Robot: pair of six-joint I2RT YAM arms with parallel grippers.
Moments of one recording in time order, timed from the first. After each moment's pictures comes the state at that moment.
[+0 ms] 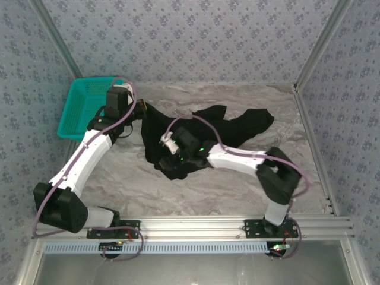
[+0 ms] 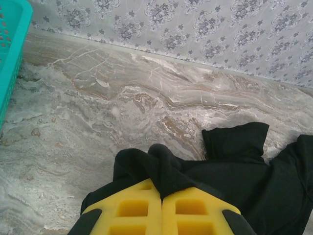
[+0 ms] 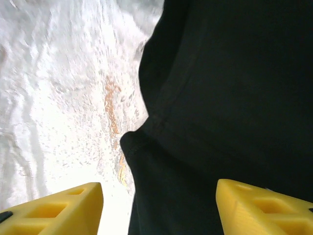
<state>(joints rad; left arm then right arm) -0.30 1.34 1.23 -0.43 0.00 -0.42 0.96 1.82 1.23 -0.21 -0.12 0.13</state>
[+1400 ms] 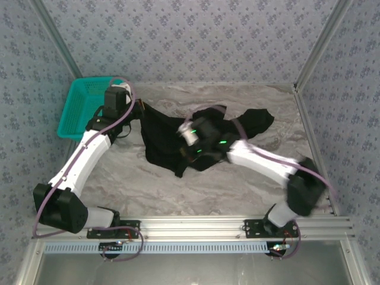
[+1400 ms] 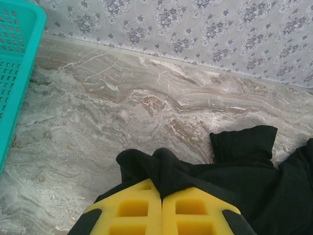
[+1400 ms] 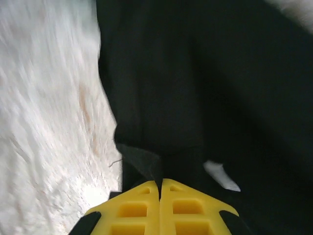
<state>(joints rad) -0.29 1.34 1.22 -0.43 0.00 -0.40 0.76 1.41 1.13 -0.42 -0.13 0.15</state>
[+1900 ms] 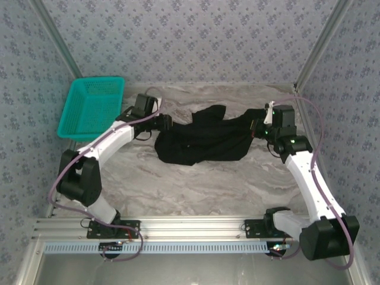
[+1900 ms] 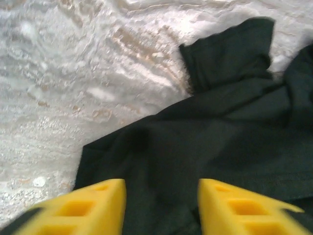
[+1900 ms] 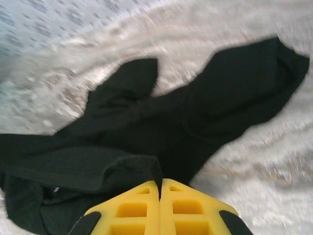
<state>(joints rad) -0.42 1.62 1.23 -0.43 0.14 -0.36 0.12 1.11 0.99 -0.57 -0.12 0.34</state>
